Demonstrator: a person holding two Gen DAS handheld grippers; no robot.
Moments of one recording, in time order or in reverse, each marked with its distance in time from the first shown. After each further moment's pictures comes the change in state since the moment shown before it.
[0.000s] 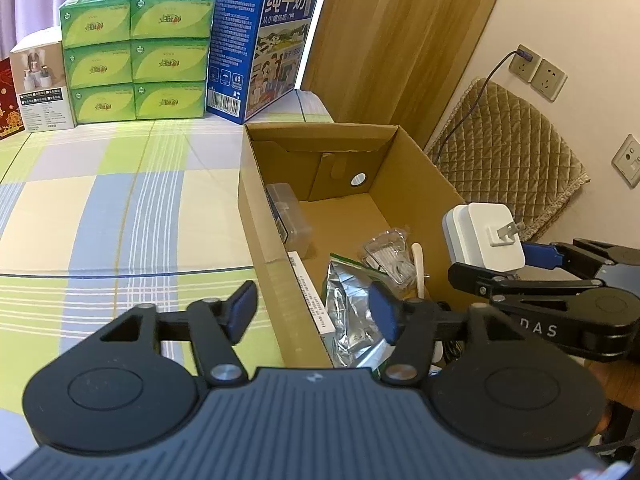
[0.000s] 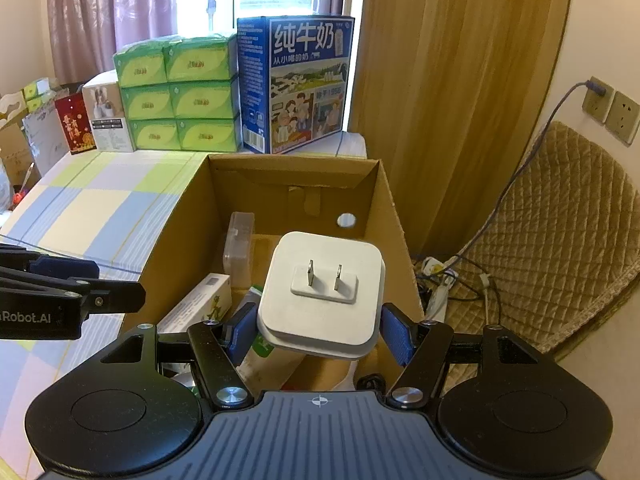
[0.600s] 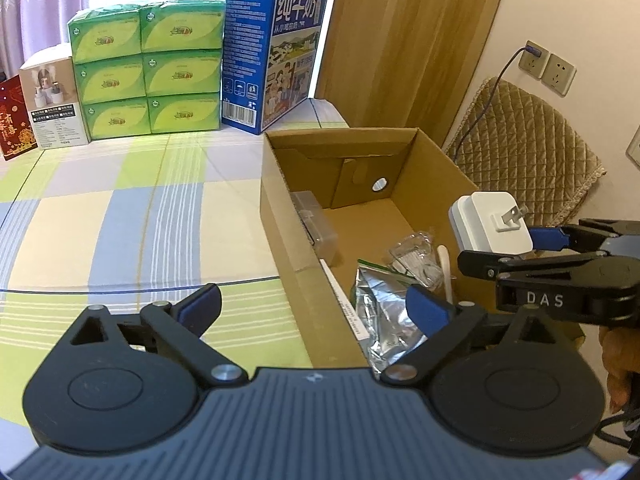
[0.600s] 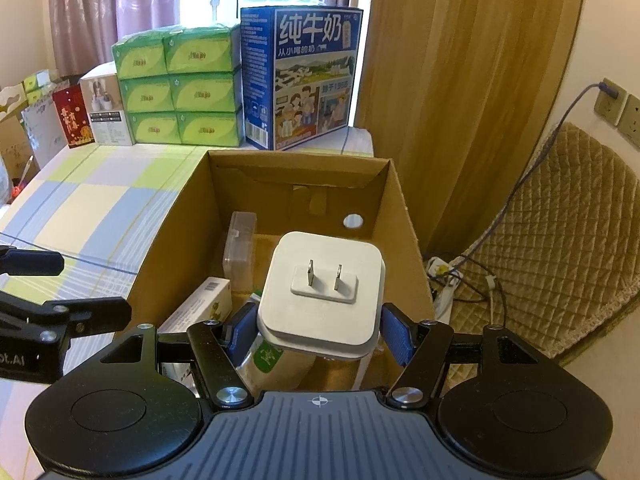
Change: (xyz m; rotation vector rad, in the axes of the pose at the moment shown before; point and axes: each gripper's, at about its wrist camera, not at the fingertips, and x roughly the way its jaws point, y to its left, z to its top) left arm 0.003 0.010 -0.003 0.042 -0.035 0.058; right arm 0.020 0.005 0.009 -0.014 0.020 0.004
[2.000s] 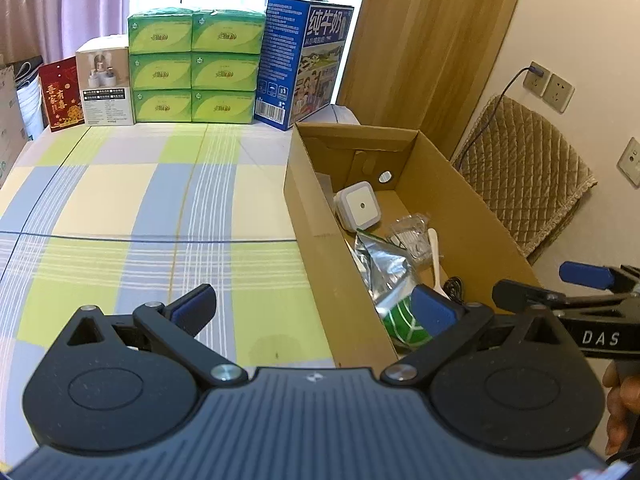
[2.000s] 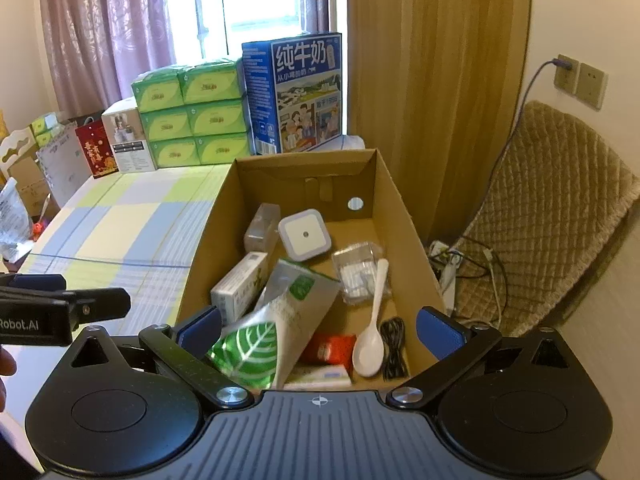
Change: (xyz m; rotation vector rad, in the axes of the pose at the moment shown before) left arm -0.086 -0.005 -0.049 -0.075 -0.036 0.043; right arm -0.098 0.019 -0.061 0.122 -0.073 0.025
